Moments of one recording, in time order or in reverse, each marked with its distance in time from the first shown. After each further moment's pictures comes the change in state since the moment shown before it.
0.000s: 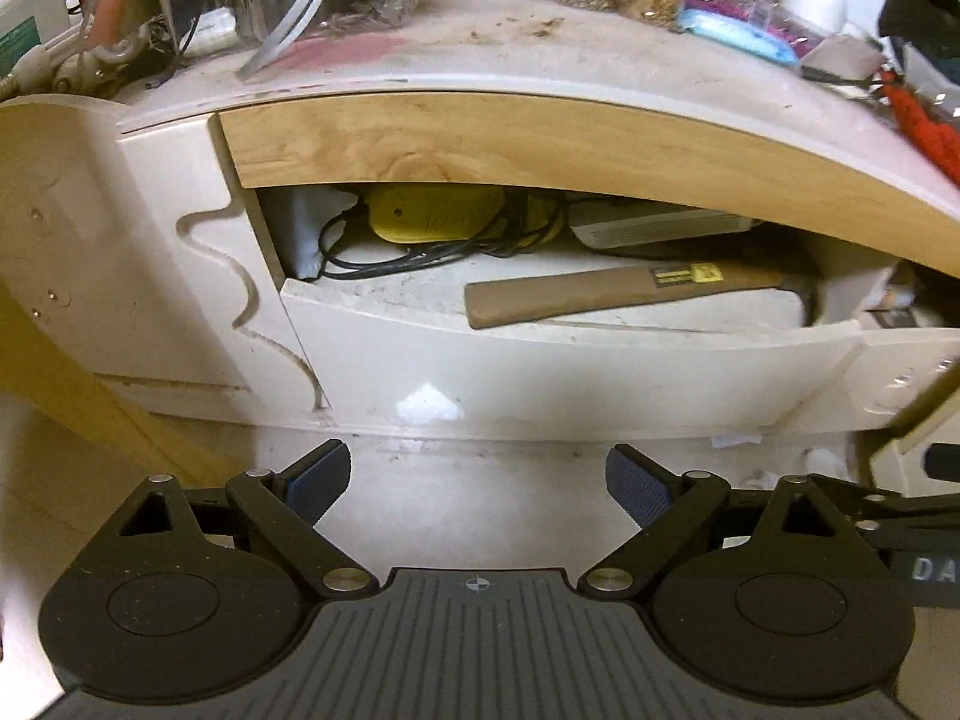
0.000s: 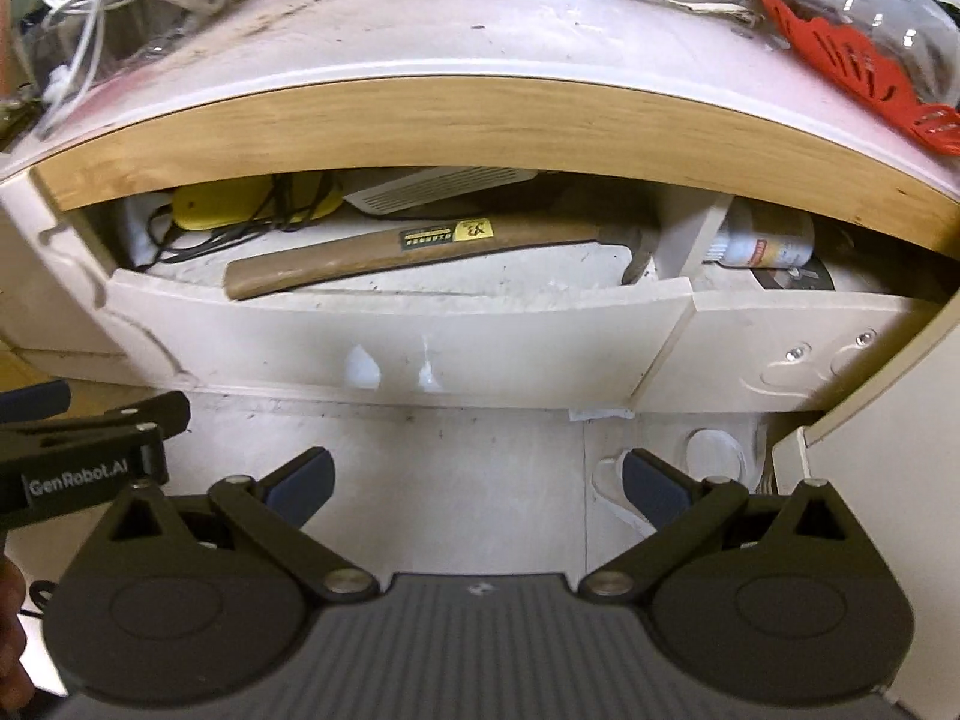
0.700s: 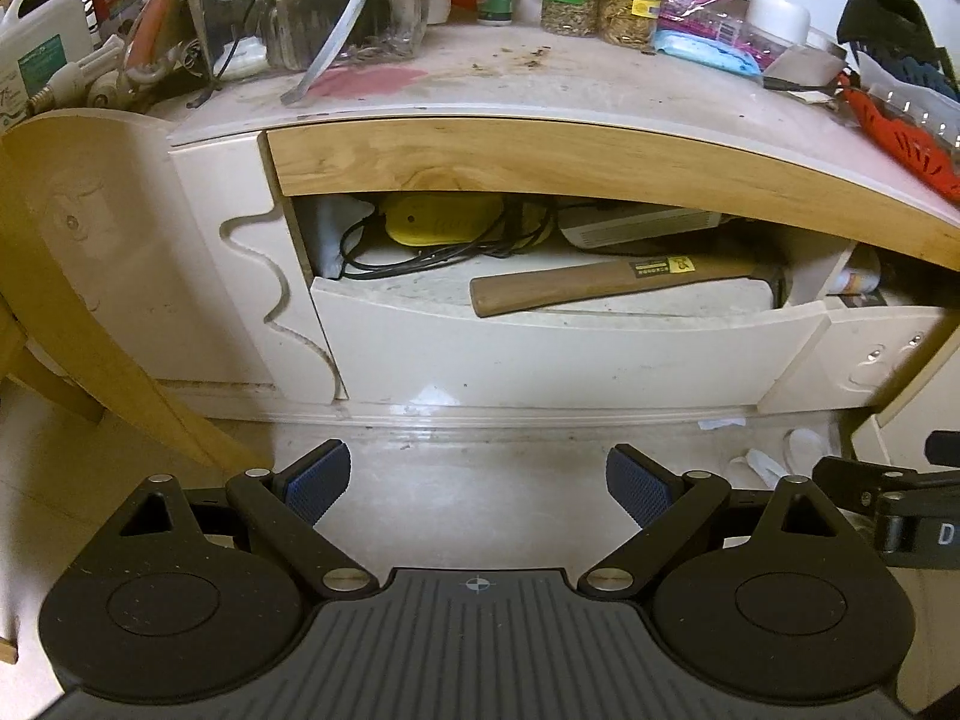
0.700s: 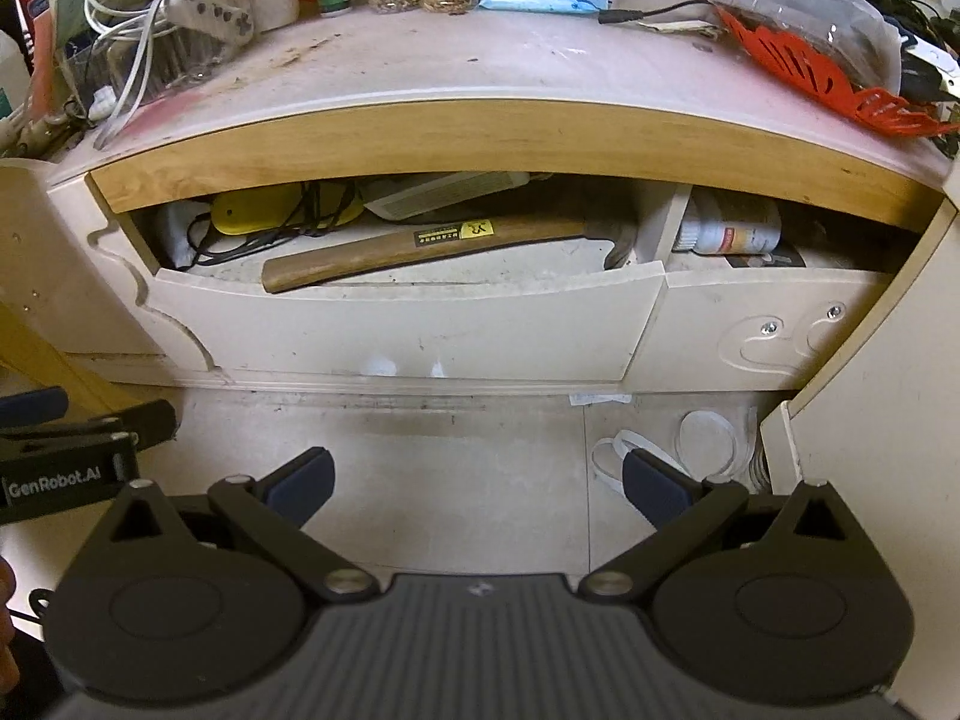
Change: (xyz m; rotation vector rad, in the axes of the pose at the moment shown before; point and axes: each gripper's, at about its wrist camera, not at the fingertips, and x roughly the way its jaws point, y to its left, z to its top) left arm -0.035 0.011 -0.017 0.027 -0.043 -0.009; right arm -0.048 -0.002 -0.051 0.028 -0.038 0.022
